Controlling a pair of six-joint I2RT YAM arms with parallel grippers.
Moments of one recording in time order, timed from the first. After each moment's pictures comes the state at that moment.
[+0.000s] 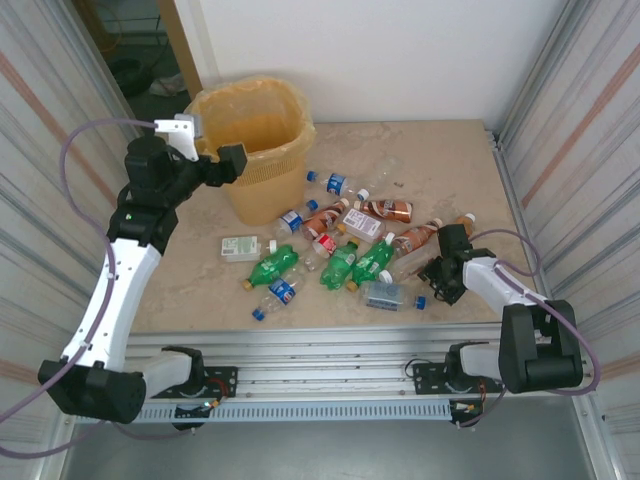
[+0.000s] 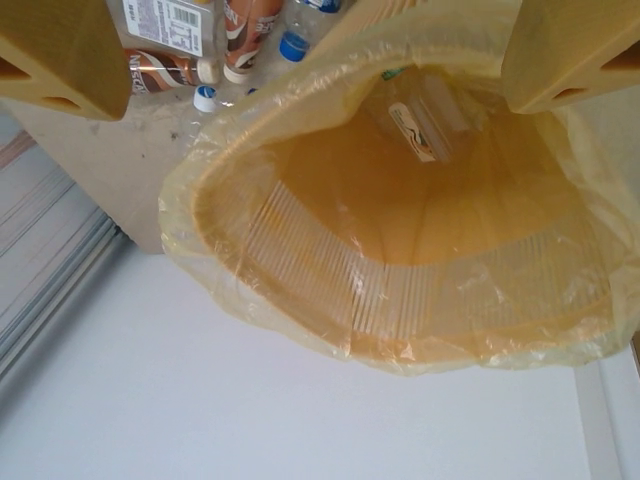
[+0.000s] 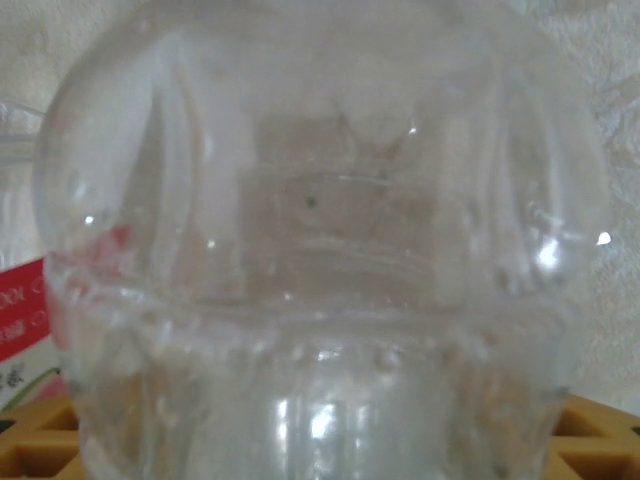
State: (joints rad) left arm -0.16 1.14 1.25 -0.32 0.25 -0.21; right arm 0.10 1.28 0.60 -0.62 0.03 0.88
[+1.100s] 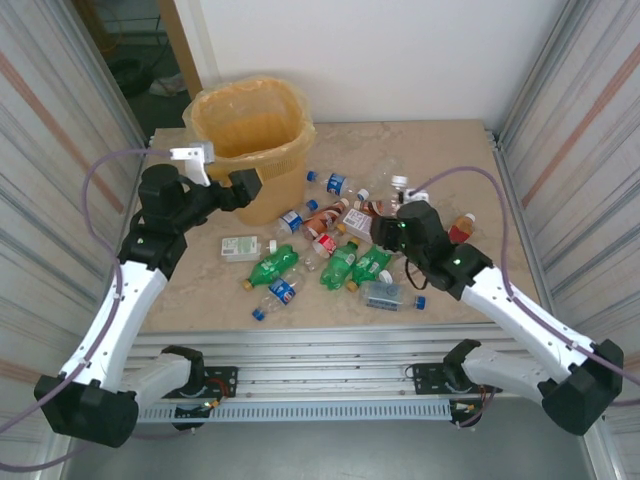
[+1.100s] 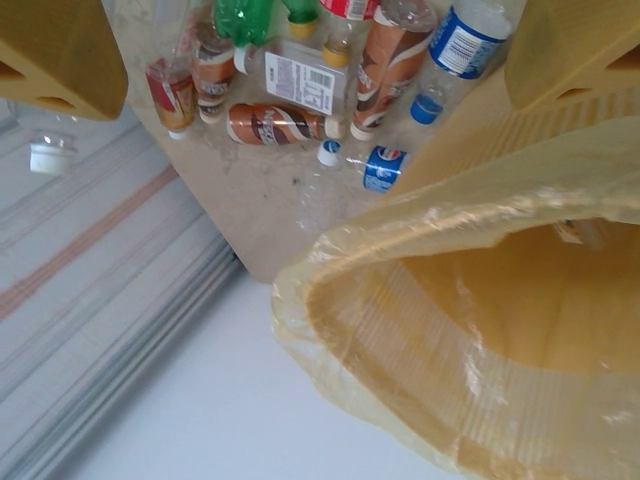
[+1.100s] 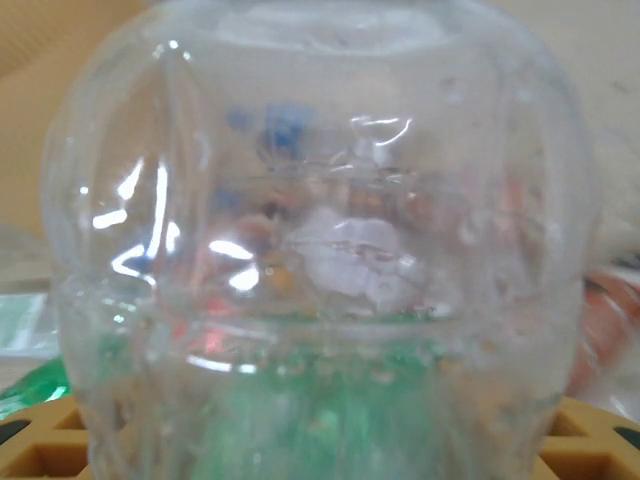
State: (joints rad) left arm -0.24 1.05 1.05 -0.21 0.39 -0.43; right arm 0.69 1.05 0.91 -0.43 0.30 0.50
